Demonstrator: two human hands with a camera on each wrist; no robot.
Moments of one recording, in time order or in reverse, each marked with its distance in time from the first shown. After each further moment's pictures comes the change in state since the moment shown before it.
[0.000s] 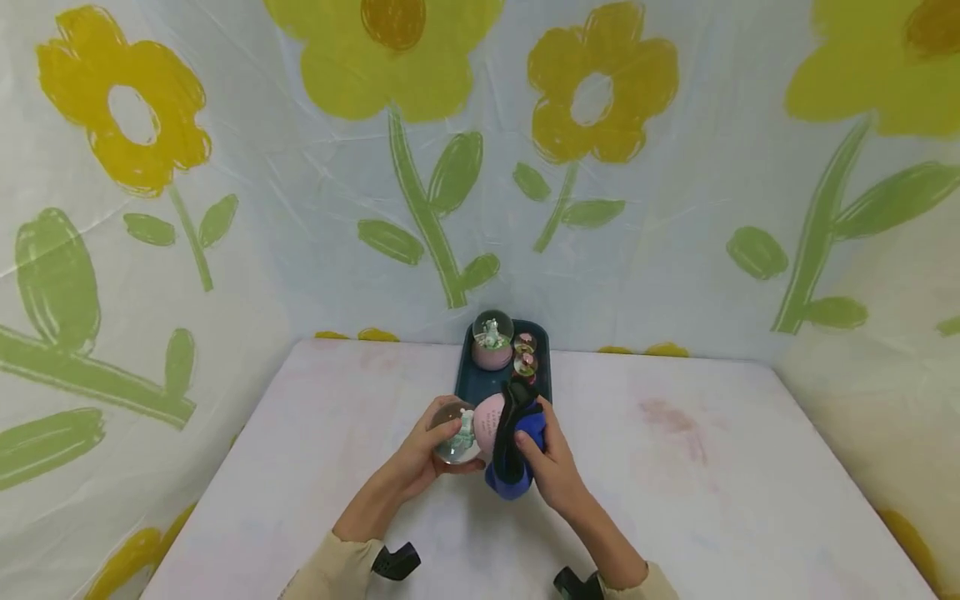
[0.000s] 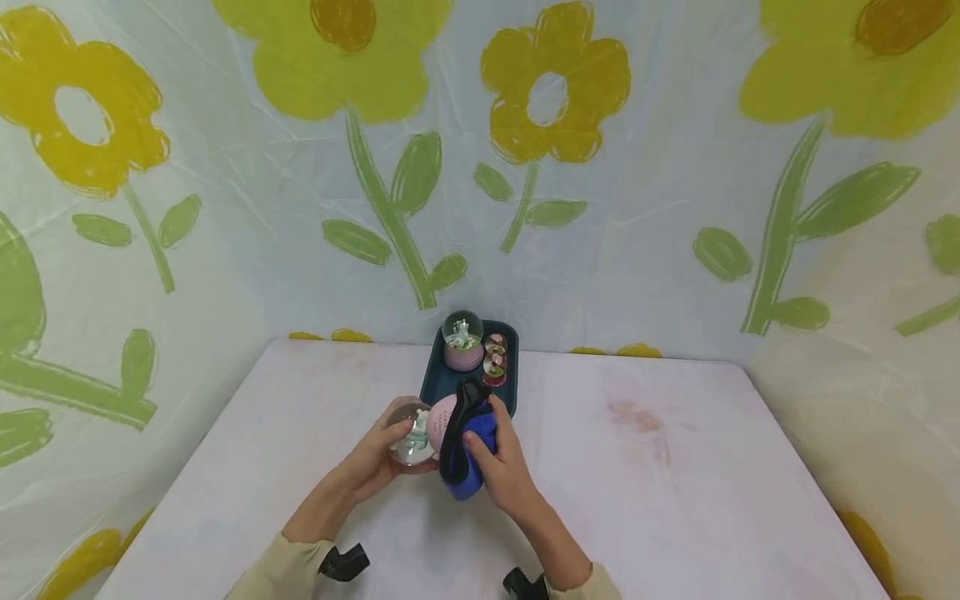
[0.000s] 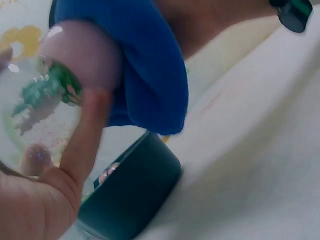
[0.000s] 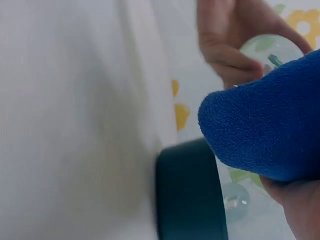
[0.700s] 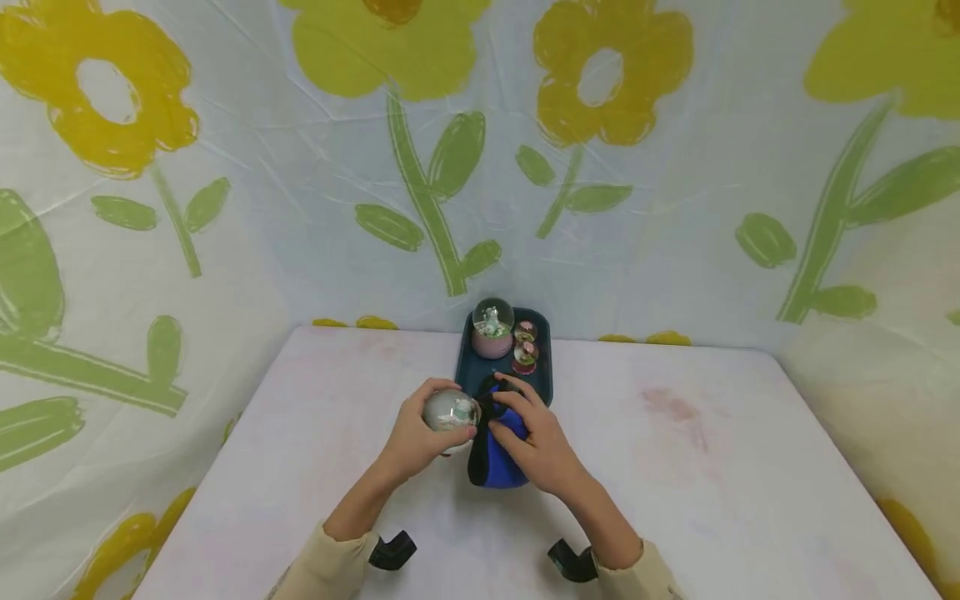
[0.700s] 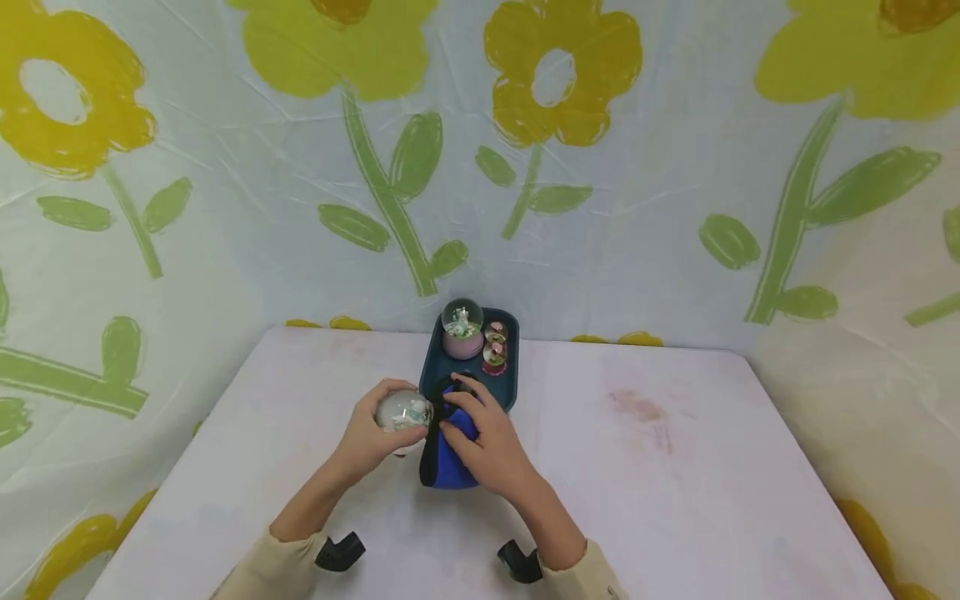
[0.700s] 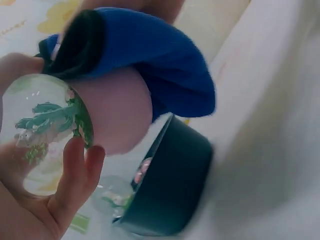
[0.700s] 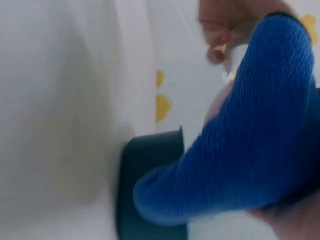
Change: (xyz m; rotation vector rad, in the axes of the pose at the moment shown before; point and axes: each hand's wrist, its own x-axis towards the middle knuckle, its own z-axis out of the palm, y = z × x) left_hand -0.005 0.018 0.006 0.660 0.211 0.247; right_hand 0.023 -0.015 0.008 -0.314 -0.113 -0.089
